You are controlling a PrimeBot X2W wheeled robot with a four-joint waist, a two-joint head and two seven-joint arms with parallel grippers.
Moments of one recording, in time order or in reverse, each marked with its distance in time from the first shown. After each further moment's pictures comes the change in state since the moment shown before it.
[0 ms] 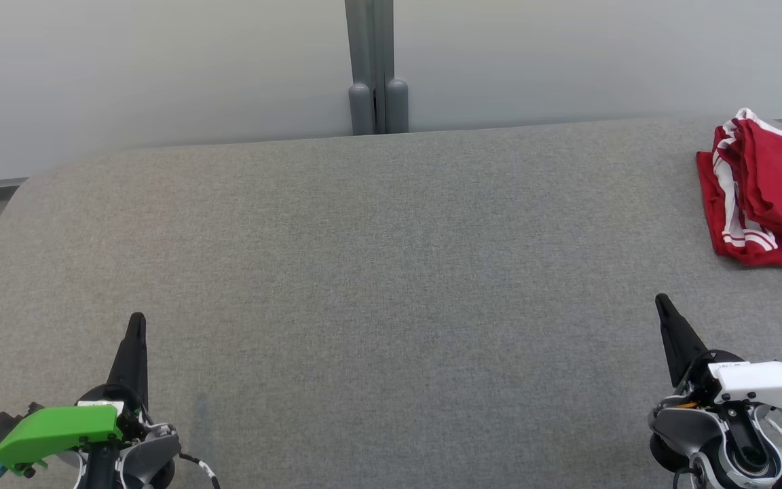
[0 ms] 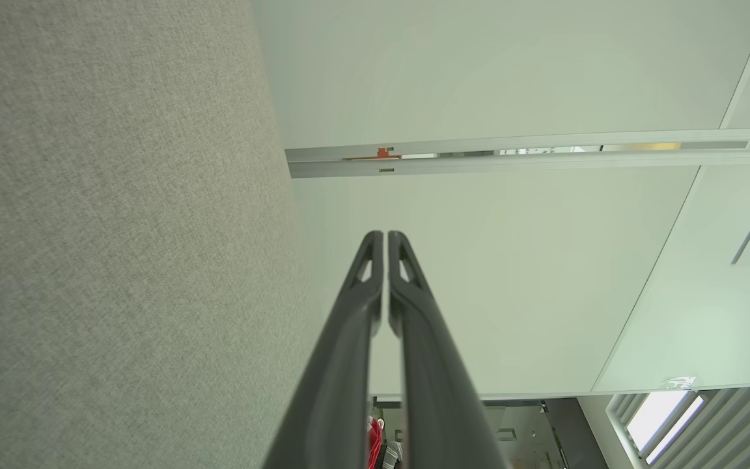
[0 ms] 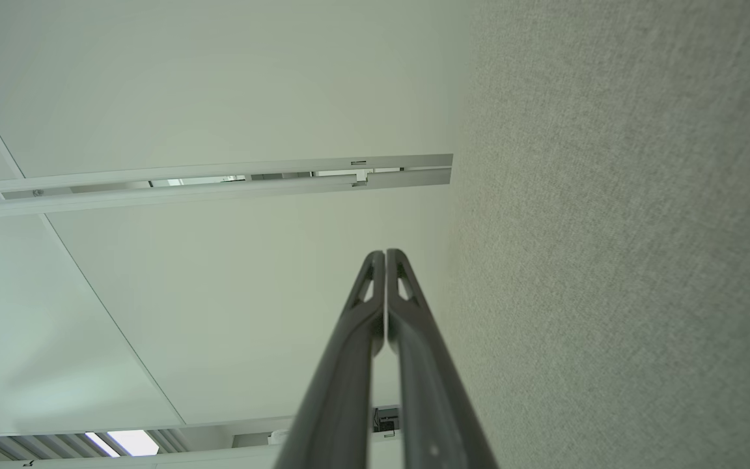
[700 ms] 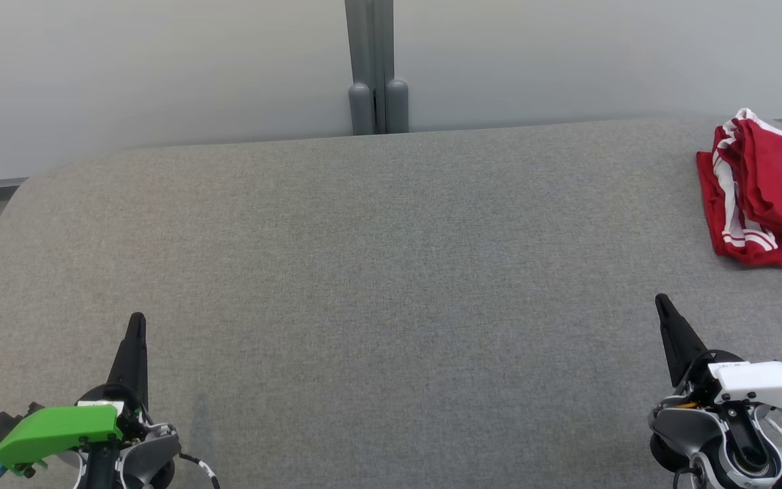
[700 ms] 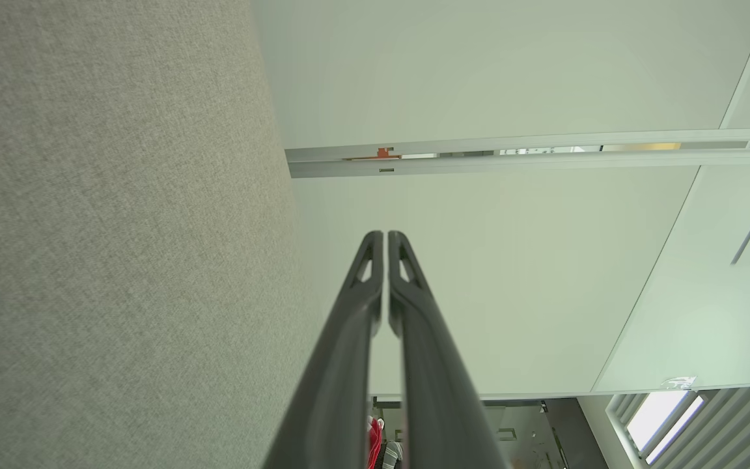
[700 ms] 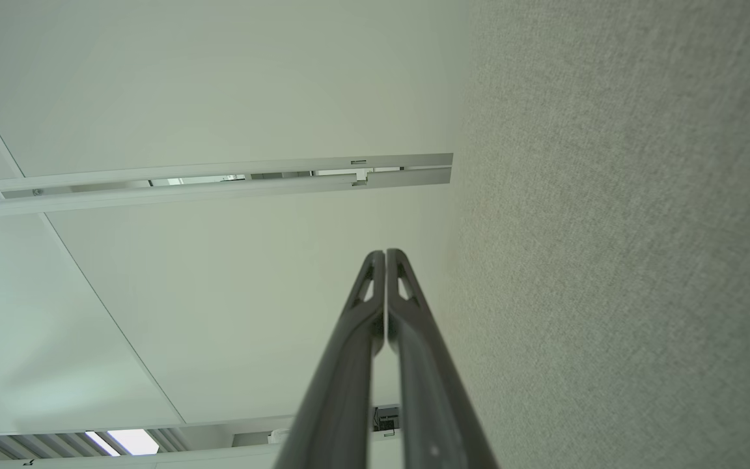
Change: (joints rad) left arm 0.000 0.000 0.000 0.000 0.000 0.000 0.000; right arm 0.000 0.000 -0.001 0.000 -0.001 0.000 0.003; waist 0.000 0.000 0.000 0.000
